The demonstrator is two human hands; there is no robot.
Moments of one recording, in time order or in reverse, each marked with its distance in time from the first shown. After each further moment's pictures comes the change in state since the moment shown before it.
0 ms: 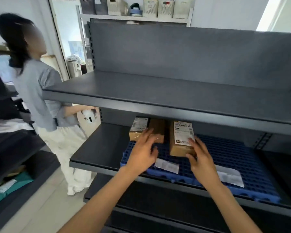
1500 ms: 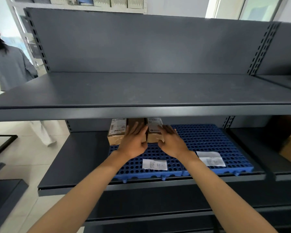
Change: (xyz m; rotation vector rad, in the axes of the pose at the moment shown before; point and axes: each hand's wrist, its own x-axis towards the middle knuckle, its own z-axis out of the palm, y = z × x) left_hand 0.077 -0.049 0.041 0.281 -0.404 0.178; right_hand 0.075 0.009 0.045 -0.334 -0.202 0.048
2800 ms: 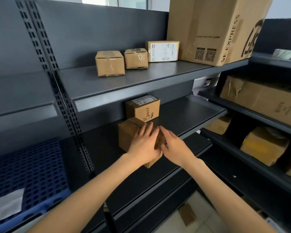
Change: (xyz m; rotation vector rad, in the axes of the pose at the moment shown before) left_hand 0.224 0.662 0.179 -0.065 -0.173 0.487; right_hand -0.336 0.519 -0.244 0.054 0.224 0.492
